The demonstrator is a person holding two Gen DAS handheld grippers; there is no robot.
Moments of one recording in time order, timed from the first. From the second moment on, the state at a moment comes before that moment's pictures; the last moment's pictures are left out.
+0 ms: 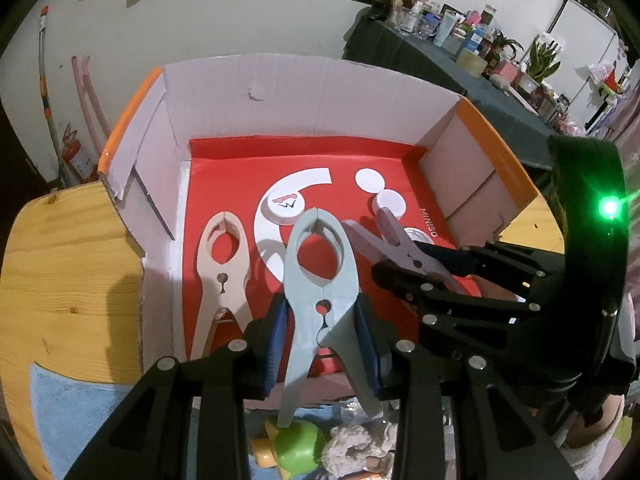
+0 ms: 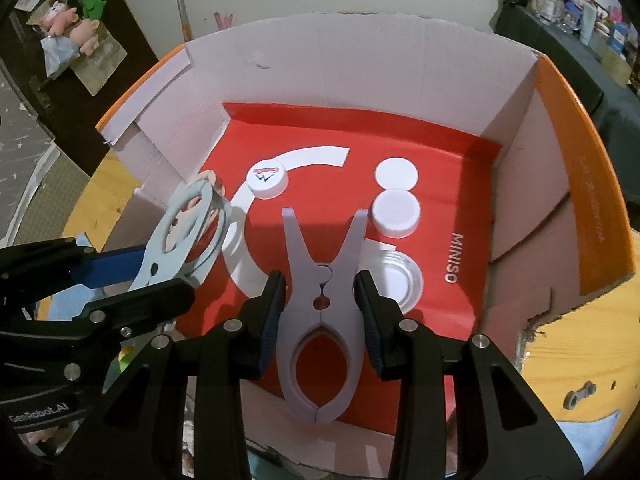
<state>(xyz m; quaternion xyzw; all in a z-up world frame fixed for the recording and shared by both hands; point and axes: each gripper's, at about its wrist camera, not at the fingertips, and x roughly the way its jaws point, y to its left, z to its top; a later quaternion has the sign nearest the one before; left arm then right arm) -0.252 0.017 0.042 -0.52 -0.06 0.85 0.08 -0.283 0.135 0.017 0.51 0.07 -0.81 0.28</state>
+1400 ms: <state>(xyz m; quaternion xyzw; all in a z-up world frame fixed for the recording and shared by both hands) -0.274 0.027 0.014 -0.54 -0.05 0.84 0.07 -0.285 0.145 0.015 0.50 0.12 -0.82 0.23</state>
